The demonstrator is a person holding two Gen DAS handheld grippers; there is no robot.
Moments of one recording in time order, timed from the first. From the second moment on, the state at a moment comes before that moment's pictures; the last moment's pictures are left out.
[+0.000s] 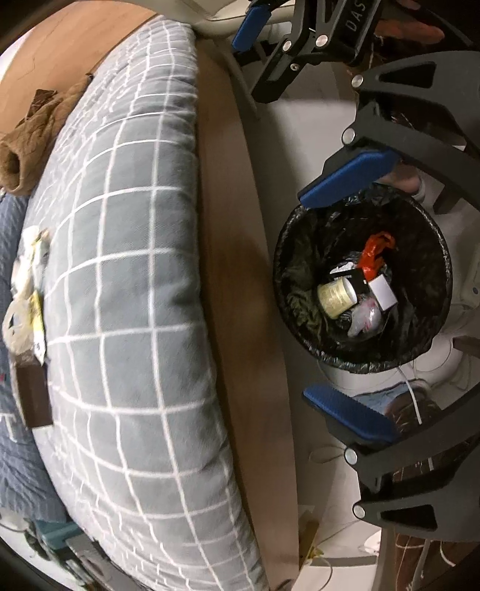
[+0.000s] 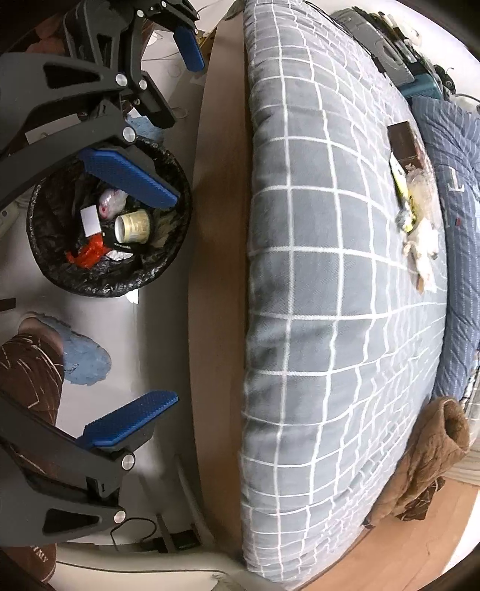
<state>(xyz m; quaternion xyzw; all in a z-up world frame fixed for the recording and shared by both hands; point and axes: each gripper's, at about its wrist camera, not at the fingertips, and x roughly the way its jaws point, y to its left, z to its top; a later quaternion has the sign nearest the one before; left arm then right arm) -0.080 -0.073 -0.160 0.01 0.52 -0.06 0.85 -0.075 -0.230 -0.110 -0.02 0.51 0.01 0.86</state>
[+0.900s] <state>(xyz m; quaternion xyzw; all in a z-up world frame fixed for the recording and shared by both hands) -0.056 -0.027 -0.064 -0.03 0.41 -0.01 0.91 -0.049 -0.207 -0.023 -0.01 0.40 0.03 0.92</state>
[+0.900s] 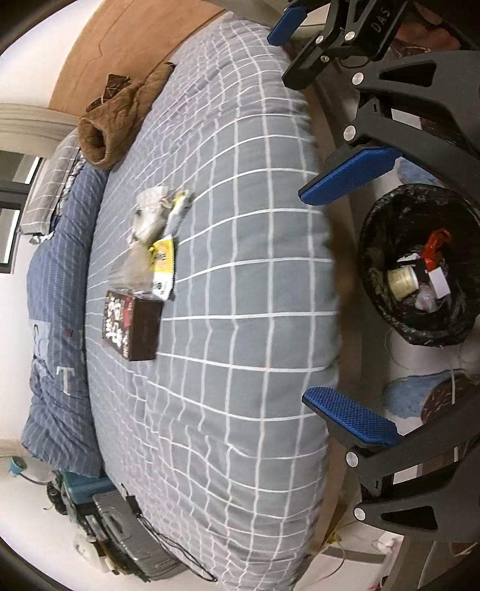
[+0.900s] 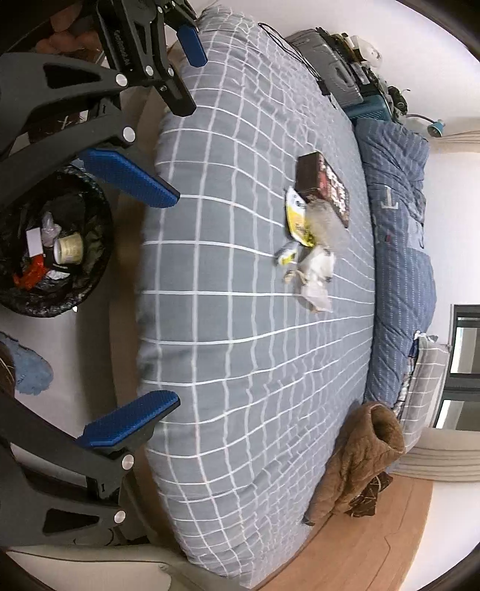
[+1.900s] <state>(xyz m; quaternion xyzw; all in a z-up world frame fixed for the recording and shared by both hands) 0.036 -0.004 -0.038 -0.02 0.38 0.00 0.92 0.045 -0.177 -0.014 -0.03 0.38 0.04 0.92</state>
